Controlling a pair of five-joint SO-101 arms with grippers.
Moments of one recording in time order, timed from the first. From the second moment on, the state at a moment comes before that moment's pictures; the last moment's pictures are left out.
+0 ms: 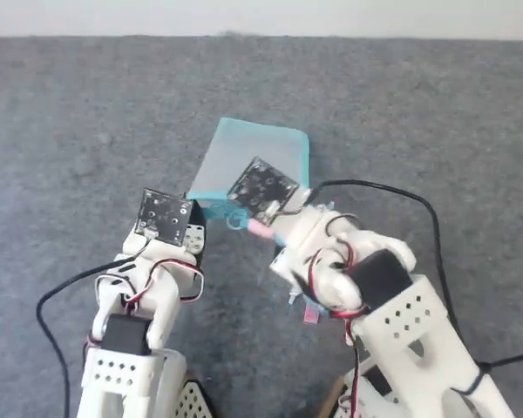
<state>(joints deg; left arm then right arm) 1.7 -82.5 82.6 41.8 -4.4 -35.2 -46.5 35.2 75.7 21.1</state>
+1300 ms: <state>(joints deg) -9.5 -82.4 82.6 42.5 0.4 -50.3 -62.2 34.5 84.7 23.0</state>
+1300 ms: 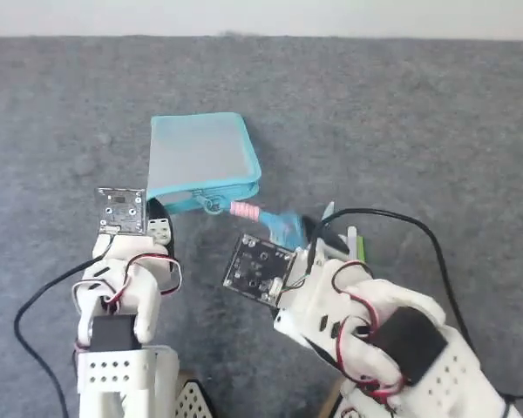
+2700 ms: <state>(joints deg) -10.1 -82.4 82.6 42.5 2.5 -44.5 -22.1 50.9 16.6 1.5</state>
